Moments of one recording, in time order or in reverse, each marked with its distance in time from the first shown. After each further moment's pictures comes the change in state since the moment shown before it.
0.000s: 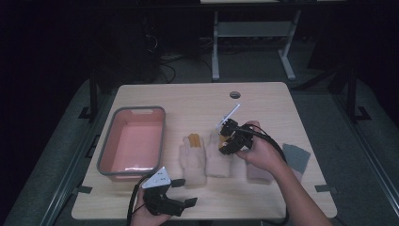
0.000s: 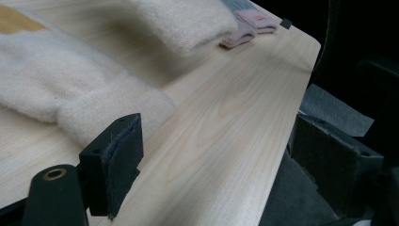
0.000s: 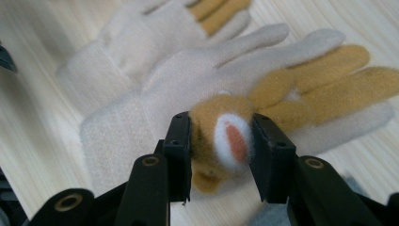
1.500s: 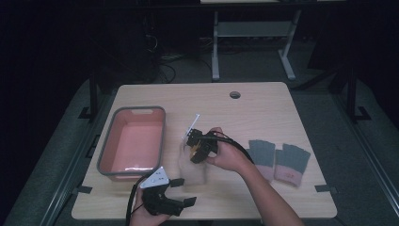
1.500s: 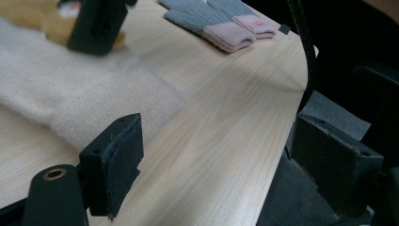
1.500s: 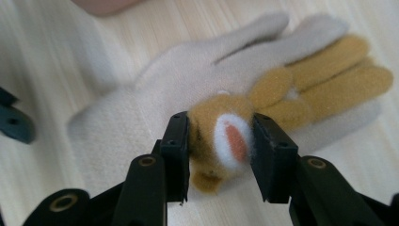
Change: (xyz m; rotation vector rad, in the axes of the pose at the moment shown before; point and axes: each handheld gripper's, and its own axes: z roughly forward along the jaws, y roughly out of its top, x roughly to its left) left arm 0.000 0.001 -0.004 -0.007 -0.003 -0.014; right arm 0.045 0.054 0.072 0.063 0.104 -0.168
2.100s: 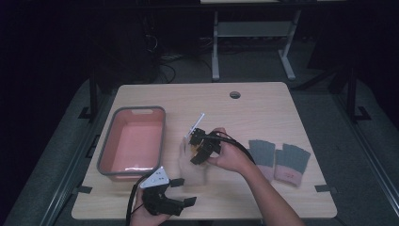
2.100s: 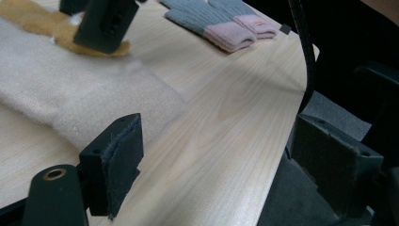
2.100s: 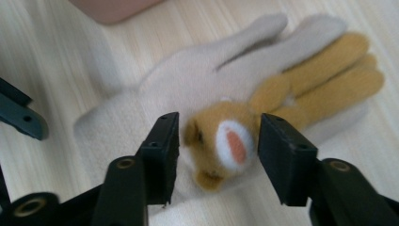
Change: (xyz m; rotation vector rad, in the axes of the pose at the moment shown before) left arm 0.000 0.000 0.001 -0.003 0.003 -0.003; right arm -0.004 -0.007 -0.004 -0.056 0.035 0.026
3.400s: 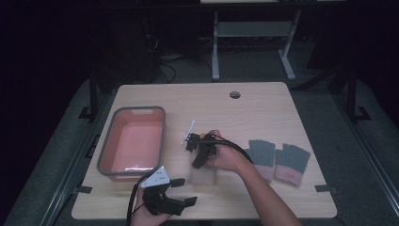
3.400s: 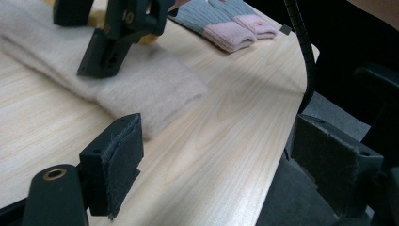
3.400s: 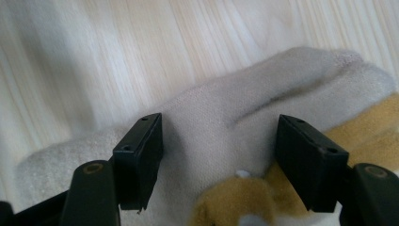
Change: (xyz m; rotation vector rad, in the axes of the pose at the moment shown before) left arm 0.000 0.001 0.003 0.005 -0.005 -0.014; right arm 0.002 0.004 0.026 0.119 -0.116 -0.120
